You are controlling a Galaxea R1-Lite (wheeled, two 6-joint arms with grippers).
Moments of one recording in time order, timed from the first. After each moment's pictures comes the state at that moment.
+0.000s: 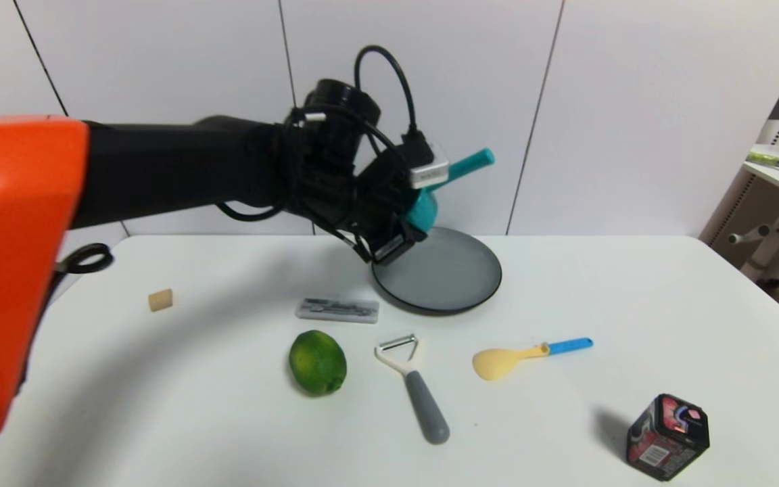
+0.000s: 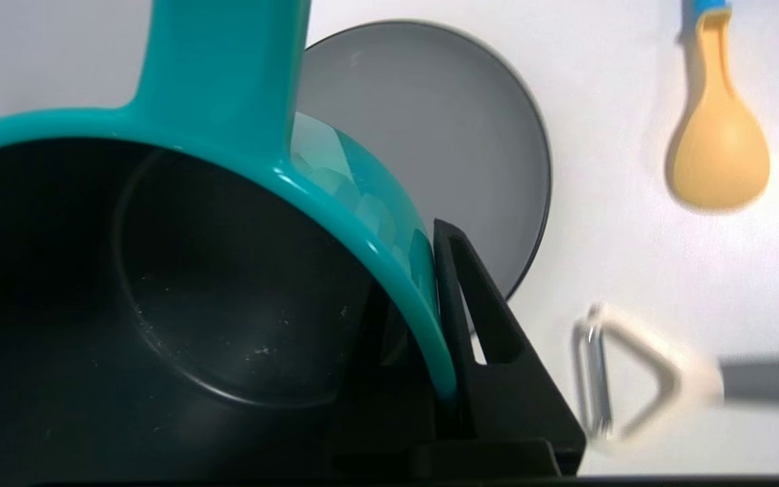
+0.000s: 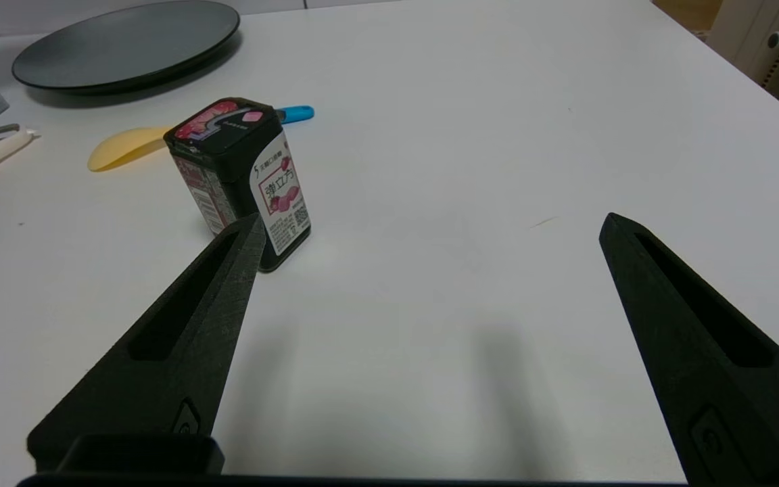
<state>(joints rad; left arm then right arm) -0.61 2.14 -1.95 0.36 -0.32 0.69 0.00 0.00 -0.01 0.04 -0.04 0.07</state>
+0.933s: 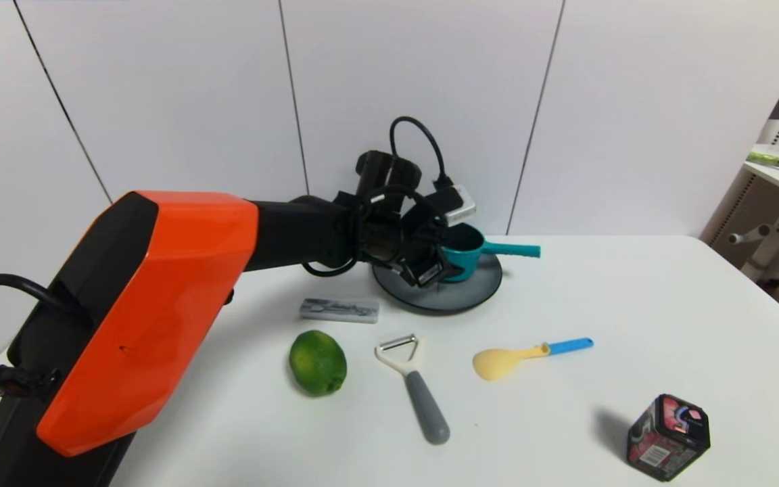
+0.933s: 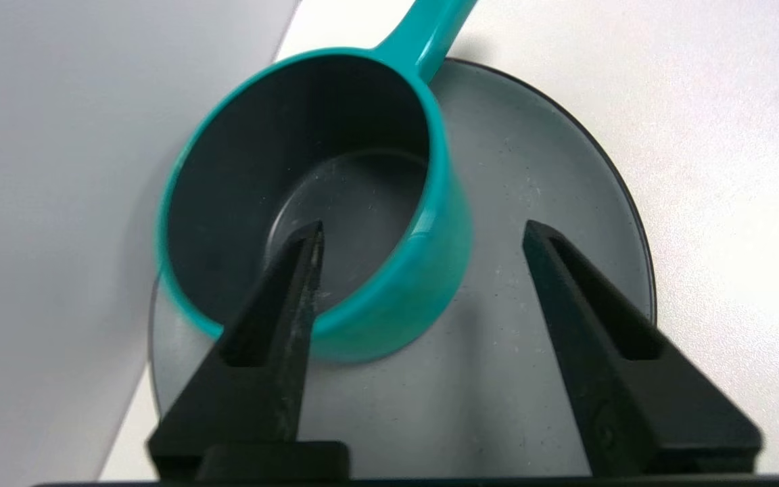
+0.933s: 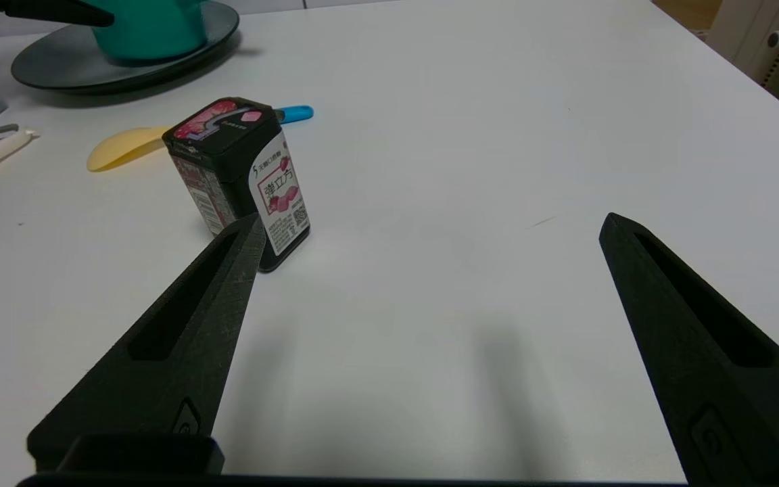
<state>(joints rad) -0.63 2.35 -1.98 0.08 -0.32 0.62 0.00 0.00 -0.01 0.04 -0.04 0.07</state>
